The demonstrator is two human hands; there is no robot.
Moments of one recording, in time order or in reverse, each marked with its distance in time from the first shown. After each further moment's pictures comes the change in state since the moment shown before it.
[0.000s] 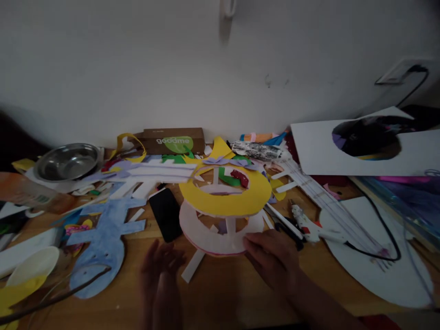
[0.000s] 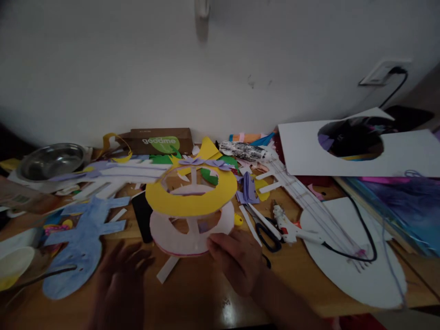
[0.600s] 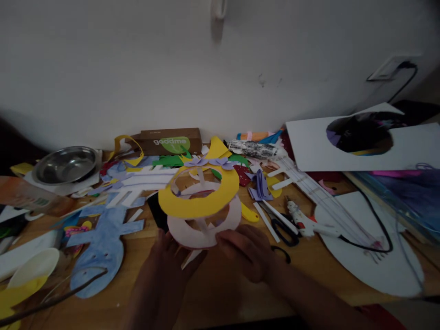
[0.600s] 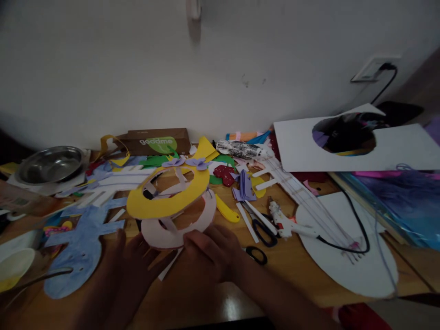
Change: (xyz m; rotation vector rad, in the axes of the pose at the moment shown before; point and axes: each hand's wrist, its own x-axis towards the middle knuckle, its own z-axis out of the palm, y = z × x) left_hand 0.037 0.050 0.041 -0.481 0.125 -0.661; right_hand 0.011 -0.008 0.022 0.070 -0.074 -0.095
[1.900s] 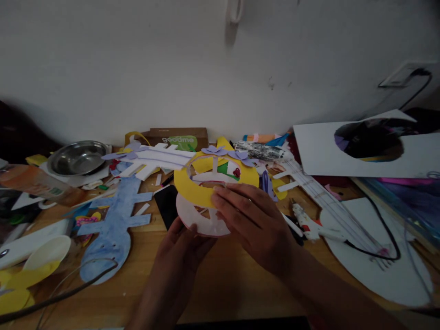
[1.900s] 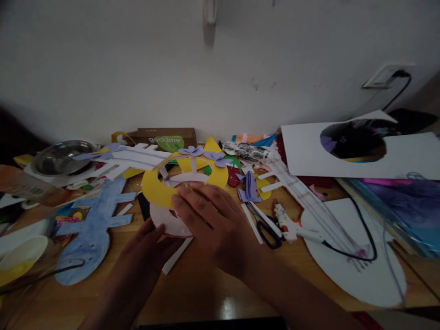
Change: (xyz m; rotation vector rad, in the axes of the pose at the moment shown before) left_hand 0.005 -0.008 0.010 -0.017 -0.128 0.128; right_hand 0.073 -0.003 -0.030 -0.129 -0.189 -0.015
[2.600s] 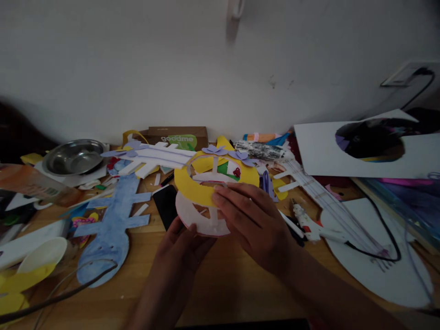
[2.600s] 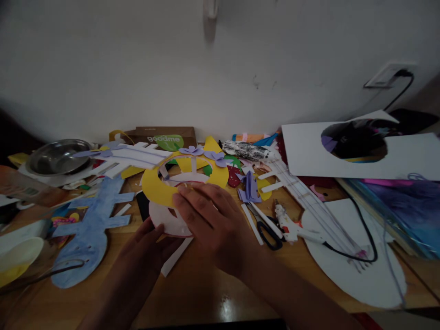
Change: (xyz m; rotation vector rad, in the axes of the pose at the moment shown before) left_hand 0.007 0.001 0.000 -0.039 0.023 -0.006; right_hand 0.000 0.004 0.005 0.022 -0.024 0.024
